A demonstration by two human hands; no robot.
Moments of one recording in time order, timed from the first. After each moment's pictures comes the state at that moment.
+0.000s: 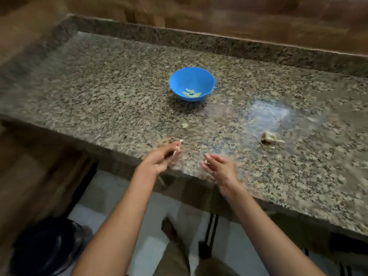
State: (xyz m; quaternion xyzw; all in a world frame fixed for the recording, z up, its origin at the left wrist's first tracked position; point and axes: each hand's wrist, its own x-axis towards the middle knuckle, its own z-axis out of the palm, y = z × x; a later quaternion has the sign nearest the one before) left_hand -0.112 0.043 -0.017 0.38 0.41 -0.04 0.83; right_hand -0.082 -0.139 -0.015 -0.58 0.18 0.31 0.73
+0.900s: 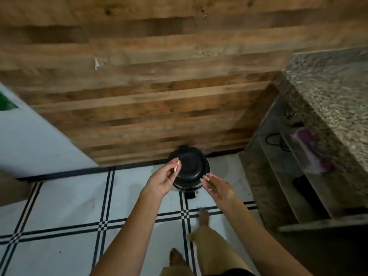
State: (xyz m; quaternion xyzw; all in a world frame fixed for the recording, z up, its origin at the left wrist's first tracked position) left_hand -0.700 0.251 -0.043 -0.05 0.48 0.49 0.73; right_hand -0.538 0.217 -0.057 -0.56 0.00 0.69 0.46
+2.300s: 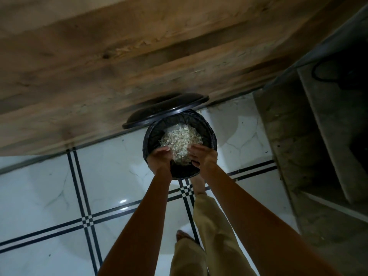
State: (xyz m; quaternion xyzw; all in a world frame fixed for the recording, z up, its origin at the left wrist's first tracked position) left_hand -0.670 0.501 -0.422 0.19 0.82 0.21 0.50; right_hand -0.553 0.494 -0.407 -0.65 0.09 0.68 0.32
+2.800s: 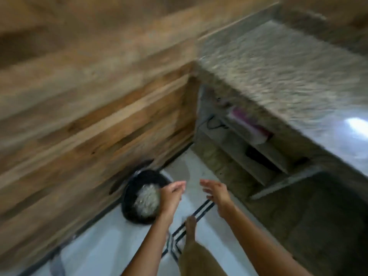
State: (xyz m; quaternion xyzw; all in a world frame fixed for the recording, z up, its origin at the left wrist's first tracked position) left_hand -0.570 0.359 -0.156 0.49 0.57 0.18 0.63; right_hand -0.446 0.290 -0.129 -0.72 -0.05 0.50 0.47
